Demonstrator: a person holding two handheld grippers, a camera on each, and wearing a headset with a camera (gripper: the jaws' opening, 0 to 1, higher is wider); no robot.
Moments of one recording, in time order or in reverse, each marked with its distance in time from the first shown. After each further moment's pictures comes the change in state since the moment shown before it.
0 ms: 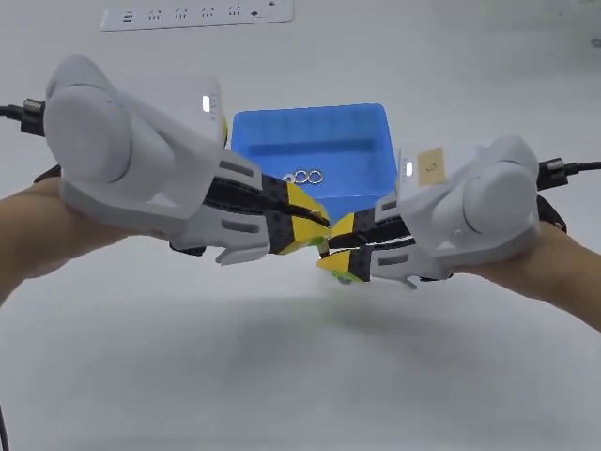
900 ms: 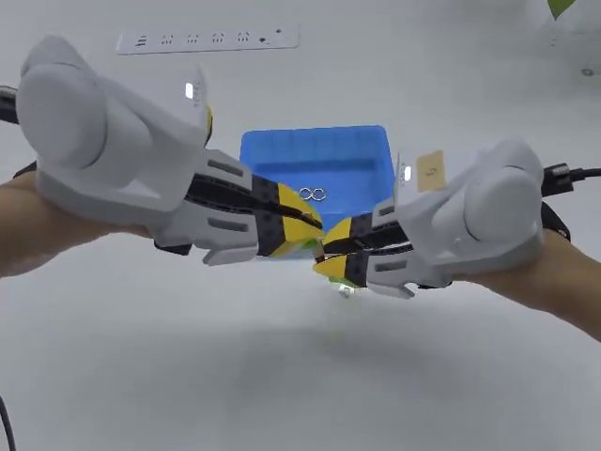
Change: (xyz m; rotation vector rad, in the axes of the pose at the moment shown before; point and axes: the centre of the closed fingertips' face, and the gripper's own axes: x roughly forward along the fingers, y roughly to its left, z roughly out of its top) left arm -0.029 -0.004 0.021 -0.007 -0.013 0.016; right arm -0.015 0.005 0.032 -0.050 -0.009 -0.034
